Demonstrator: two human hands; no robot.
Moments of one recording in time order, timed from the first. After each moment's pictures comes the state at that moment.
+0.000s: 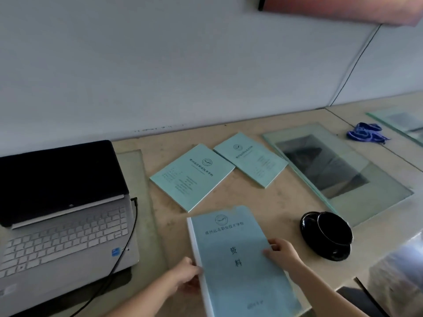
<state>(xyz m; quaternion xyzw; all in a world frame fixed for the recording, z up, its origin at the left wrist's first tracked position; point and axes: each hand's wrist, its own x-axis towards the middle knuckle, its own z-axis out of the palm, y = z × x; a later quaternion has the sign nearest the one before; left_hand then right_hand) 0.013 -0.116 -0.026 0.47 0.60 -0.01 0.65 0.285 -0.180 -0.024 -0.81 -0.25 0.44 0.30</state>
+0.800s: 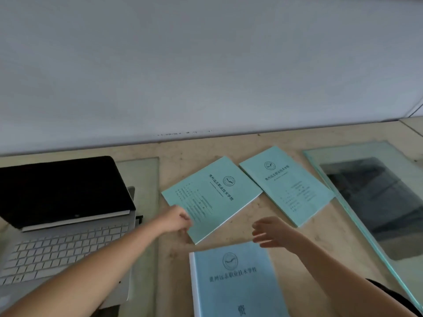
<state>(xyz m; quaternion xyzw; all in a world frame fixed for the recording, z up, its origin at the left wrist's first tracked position) 0.014 0.089 0.011 0.63 0.62 -0.03 0.47 0.316 0.032 -0.002 -0.70 -0.38 0.58 0.17</state>
